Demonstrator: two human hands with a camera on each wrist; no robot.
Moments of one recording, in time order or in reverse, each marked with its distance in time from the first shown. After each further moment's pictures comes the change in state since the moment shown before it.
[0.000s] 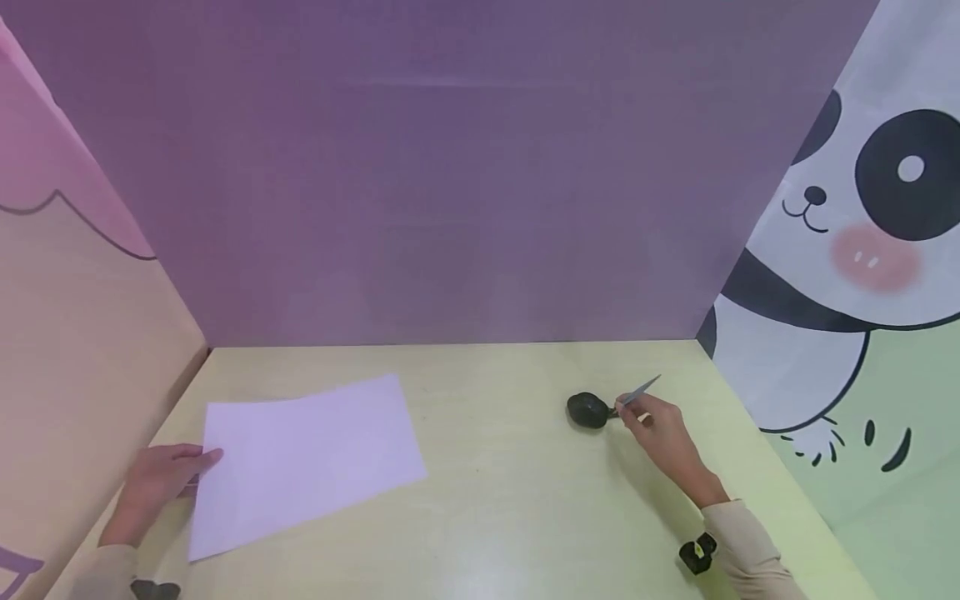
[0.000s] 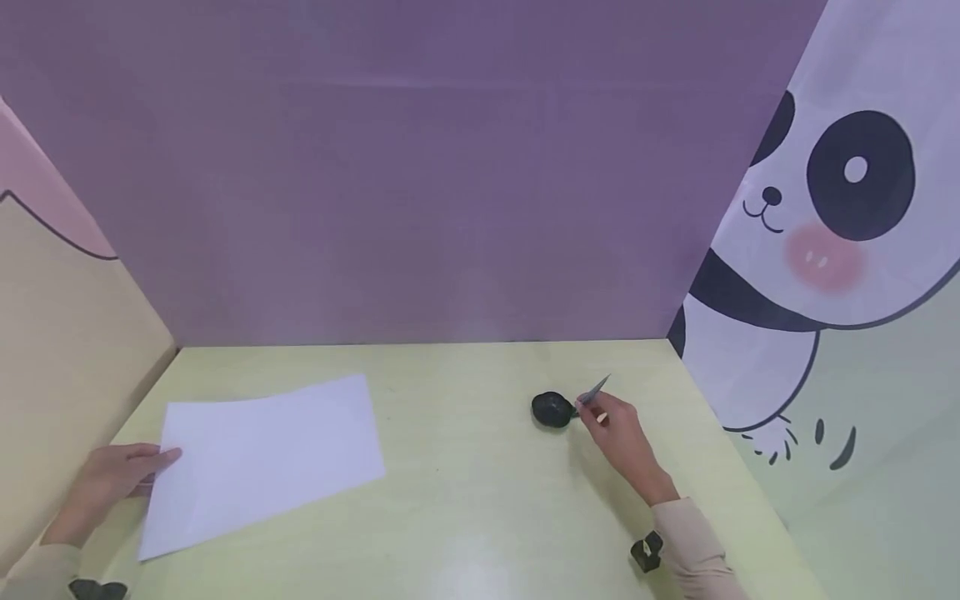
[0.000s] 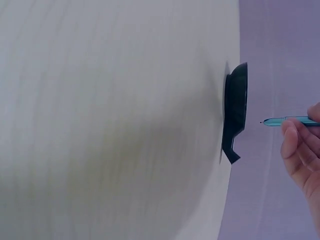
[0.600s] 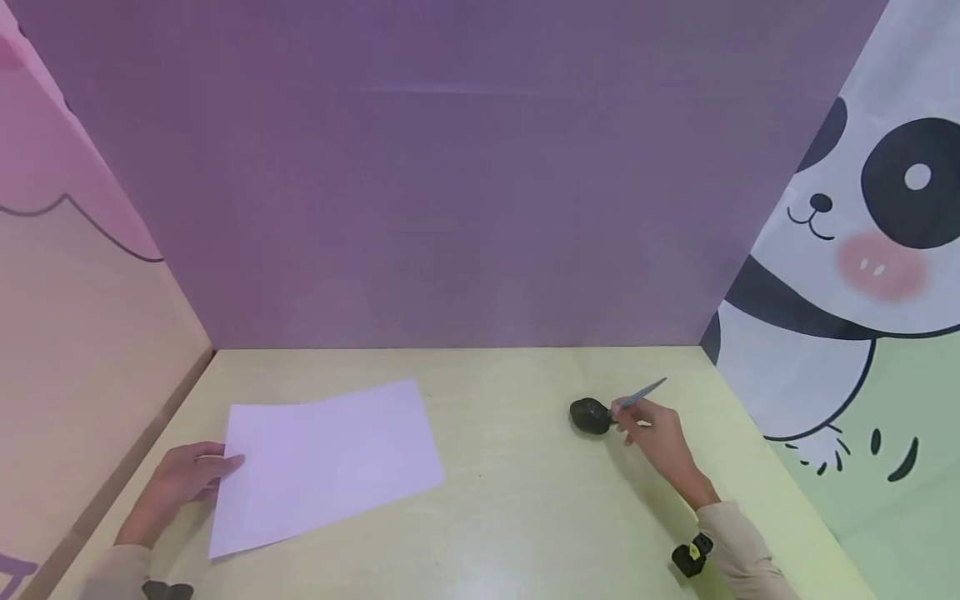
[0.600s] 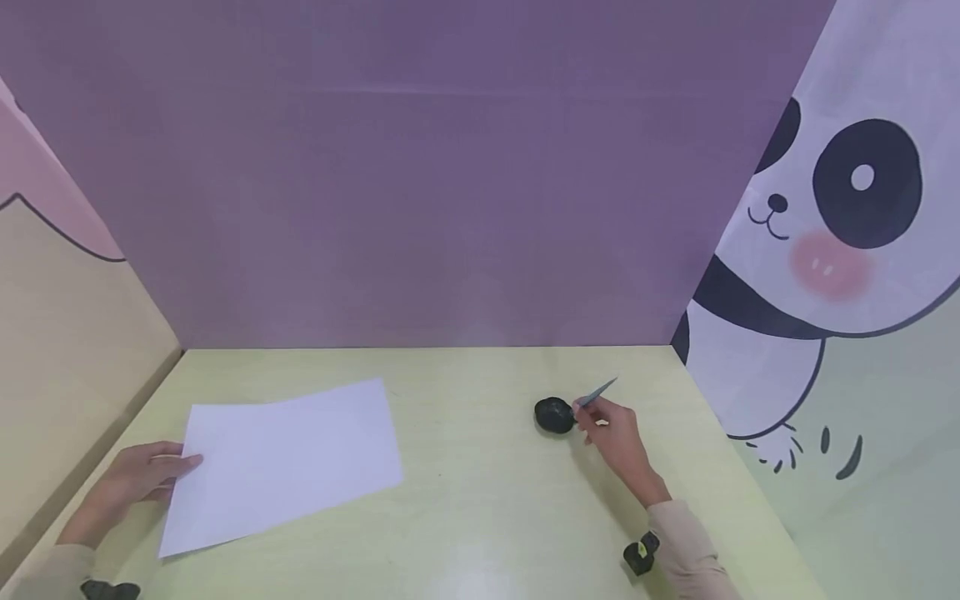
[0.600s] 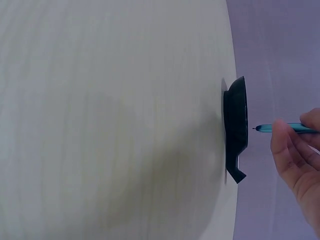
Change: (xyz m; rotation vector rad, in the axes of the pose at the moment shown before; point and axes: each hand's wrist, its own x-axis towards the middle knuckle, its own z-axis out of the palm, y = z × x) left_hand -0.002 0.012 0.015 -0.072 -0.090 0.024; right_hand 0.003 0.002 0.011 0.227 -0.010 0.098
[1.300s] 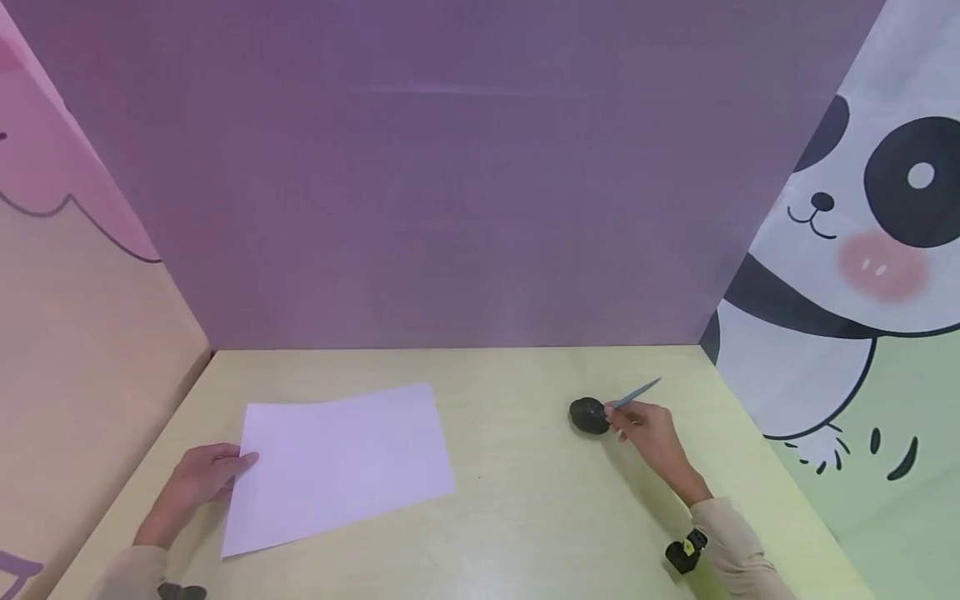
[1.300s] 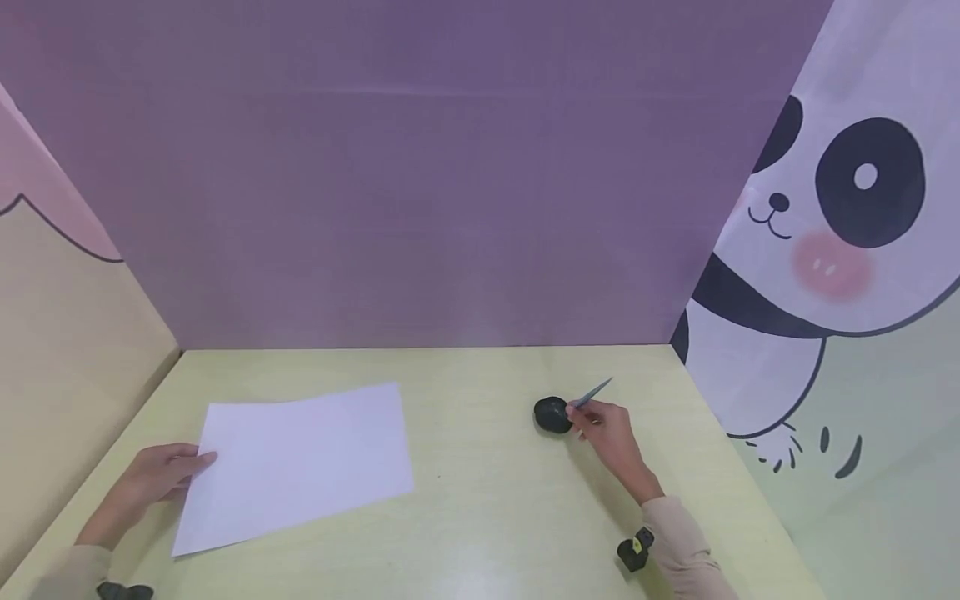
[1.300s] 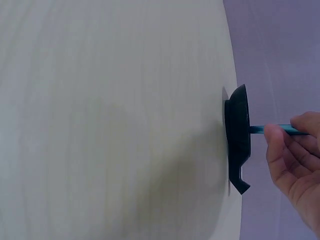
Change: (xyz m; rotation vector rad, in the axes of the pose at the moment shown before) left_hand 0.001 0.010 0.016 0.021 0.022 0.021; right_hand 0.008 0.000 0.006 -0.022 -0.043 0.043
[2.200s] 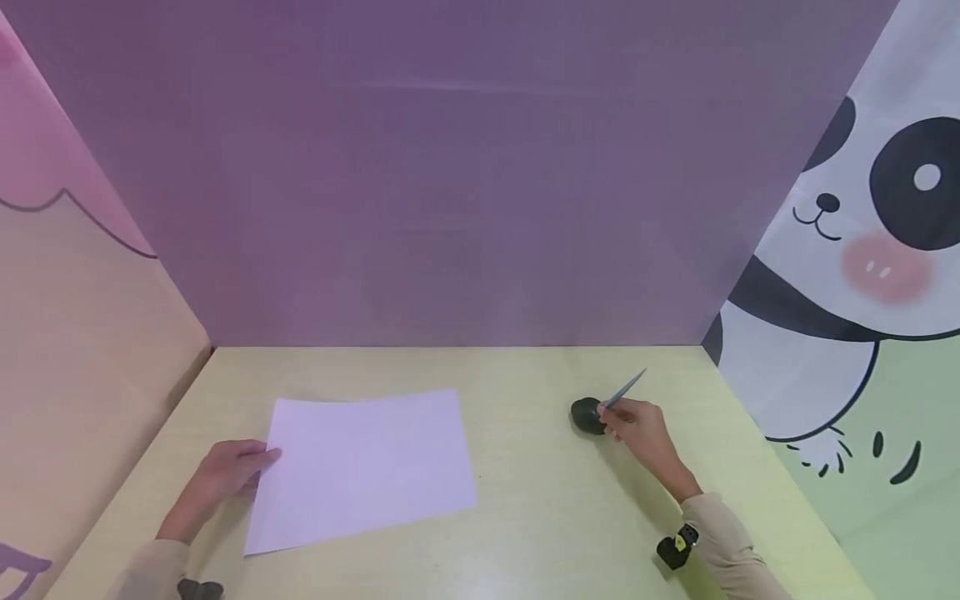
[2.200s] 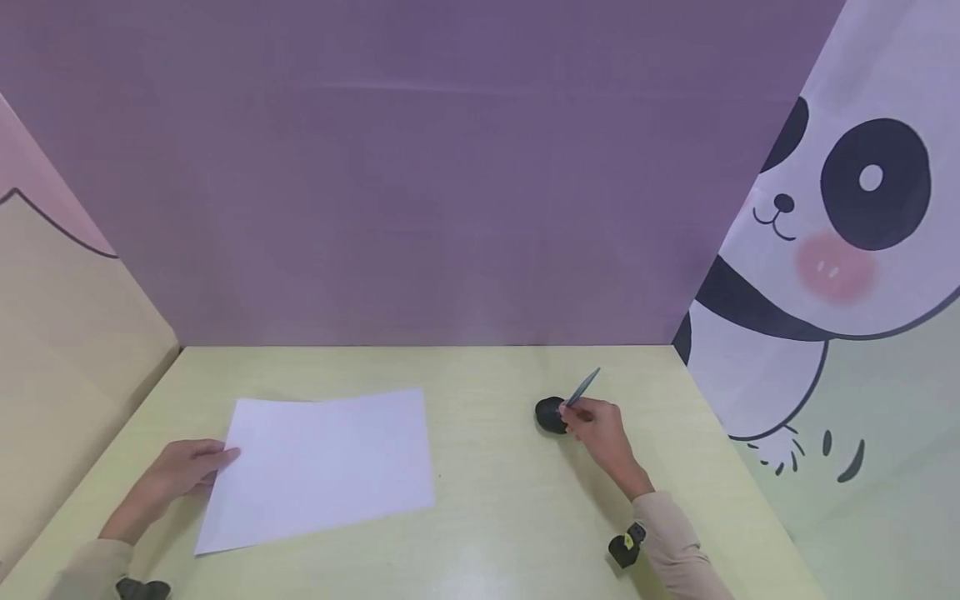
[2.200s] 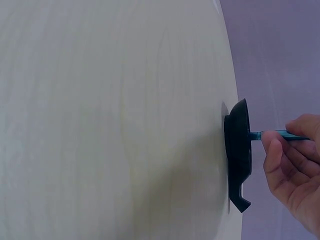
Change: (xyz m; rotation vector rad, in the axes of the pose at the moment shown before) left_hand -0.003 0.021 0.026 0.004 -0.024 0.025; right_hand 0.003 -0.010 0.005 0.026 -0.028 0.069
